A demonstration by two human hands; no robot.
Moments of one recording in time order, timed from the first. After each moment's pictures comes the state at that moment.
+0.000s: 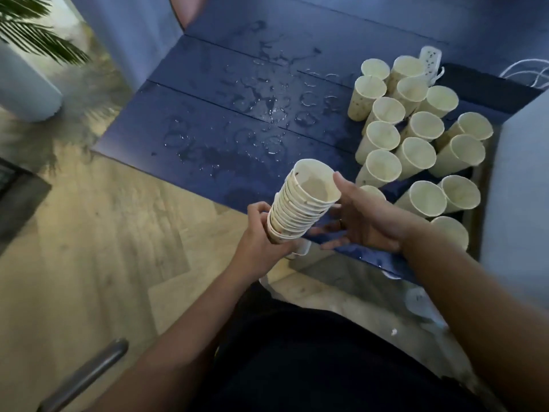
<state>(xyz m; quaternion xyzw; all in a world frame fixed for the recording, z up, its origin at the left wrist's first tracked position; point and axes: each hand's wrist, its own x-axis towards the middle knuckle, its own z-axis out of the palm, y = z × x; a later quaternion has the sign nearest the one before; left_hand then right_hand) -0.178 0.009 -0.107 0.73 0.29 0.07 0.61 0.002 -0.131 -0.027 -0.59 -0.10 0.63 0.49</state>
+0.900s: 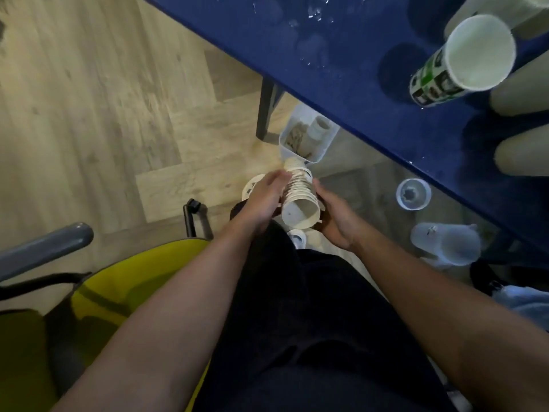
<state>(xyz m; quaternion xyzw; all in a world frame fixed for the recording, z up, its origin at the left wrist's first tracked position) -0.216 -0.080 -0.304 0.46 0.53 -0.04 0.71 -0.112 -0.210 -0.309 -0.56 0.10 0.65 0.50</state>
